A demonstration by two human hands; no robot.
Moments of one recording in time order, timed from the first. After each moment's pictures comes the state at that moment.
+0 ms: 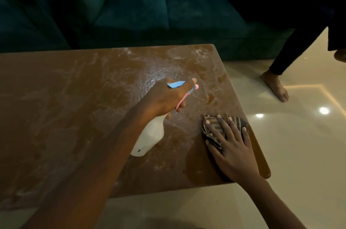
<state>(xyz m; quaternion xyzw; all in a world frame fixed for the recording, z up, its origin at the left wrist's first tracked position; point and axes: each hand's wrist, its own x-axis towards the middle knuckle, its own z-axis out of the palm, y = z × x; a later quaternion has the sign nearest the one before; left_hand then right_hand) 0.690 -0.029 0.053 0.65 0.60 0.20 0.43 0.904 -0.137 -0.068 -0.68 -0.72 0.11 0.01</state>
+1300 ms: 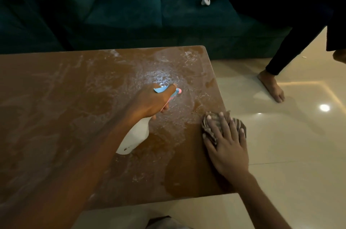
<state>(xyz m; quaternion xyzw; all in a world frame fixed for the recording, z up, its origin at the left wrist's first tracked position) 0.715 0.015 0.025 0.64 0.65 0.18 0.37 0.942 -0.106 -0.071 -0.73 -0.67 0.11 0.06</state>
